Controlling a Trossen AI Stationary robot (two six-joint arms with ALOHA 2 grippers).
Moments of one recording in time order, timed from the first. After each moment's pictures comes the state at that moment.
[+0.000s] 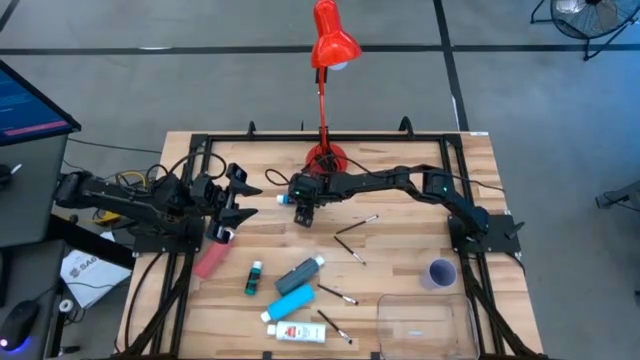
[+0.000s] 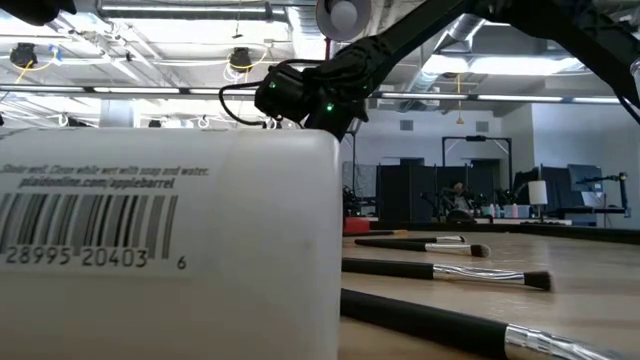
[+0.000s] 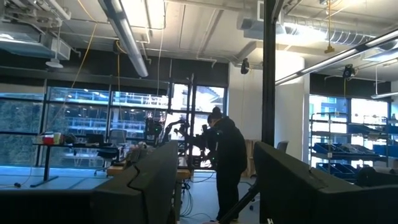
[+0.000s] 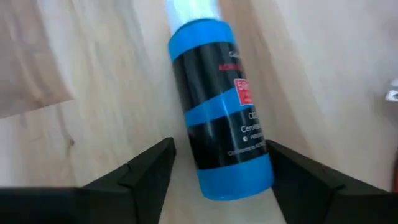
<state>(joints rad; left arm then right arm) -0.12 0.78 0.43 0.82 -0.01 -0.05 -0.13 2.31 1.70 -0.45 0.09 0.12</state>
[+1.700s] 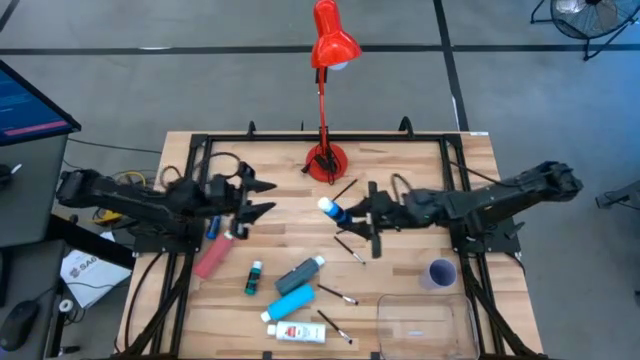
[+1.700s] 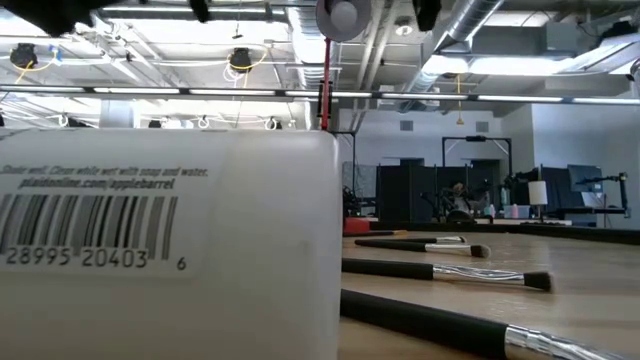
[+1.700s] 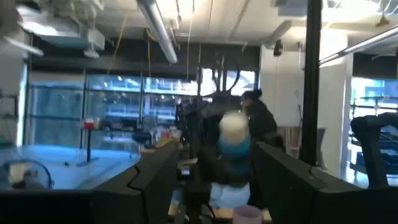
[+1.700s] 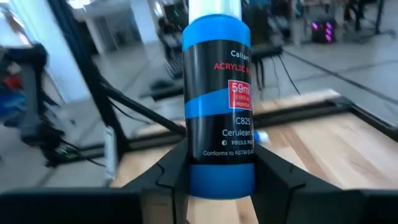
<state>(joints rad) -0.07 0.99 0.45 0.93 -0.10 -0.03 0.23 1.23 0.82 0.34 0.21 0.24</state>
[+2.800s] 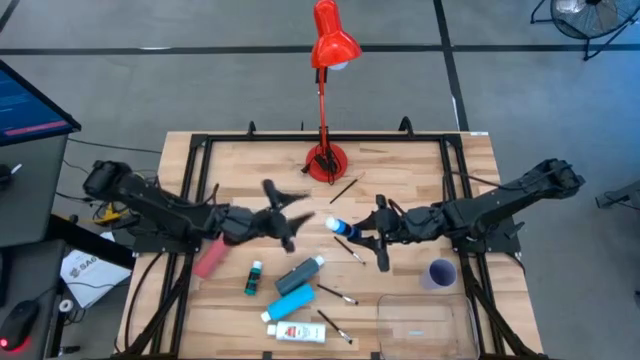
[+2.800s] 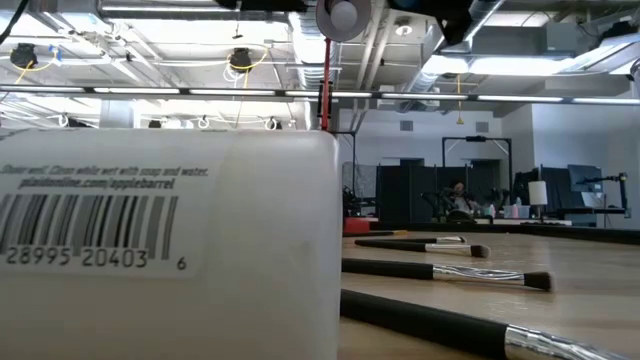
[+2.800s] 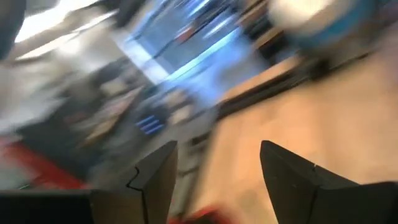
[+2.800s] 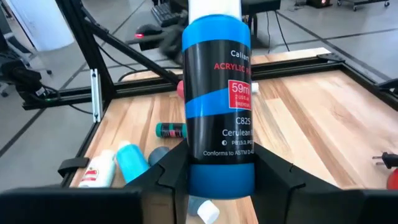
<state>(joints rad) -0.33 1.32 0.82 0.40 -0.91 0.65 0.34 1.22 0.80 0.11 0.34 0.23</state>
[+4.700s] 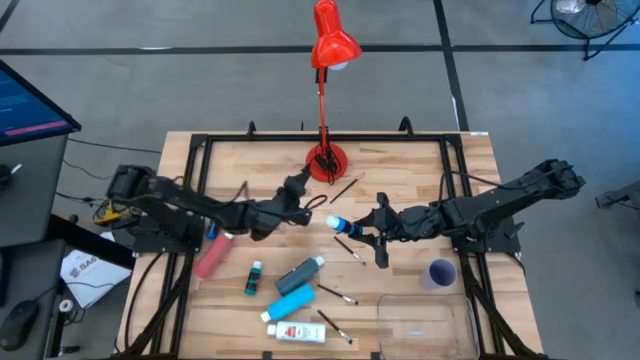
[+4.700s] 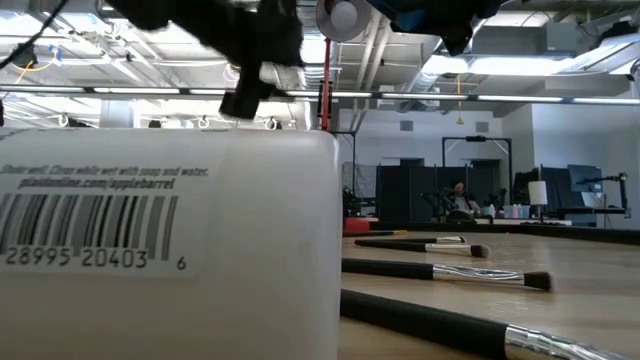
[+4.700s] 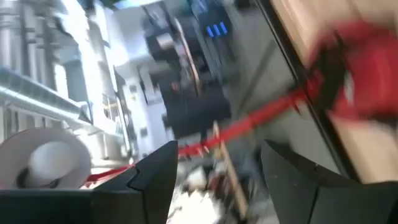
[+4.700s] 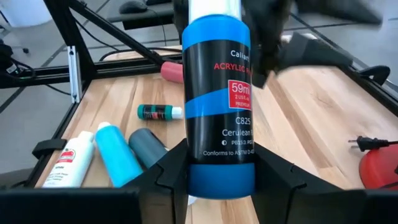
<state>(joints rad) -0.14 1.58 0.82 0.54 -1.15 1.68 0.31 1.22 0.80 0.03 0.35 0.21</state>
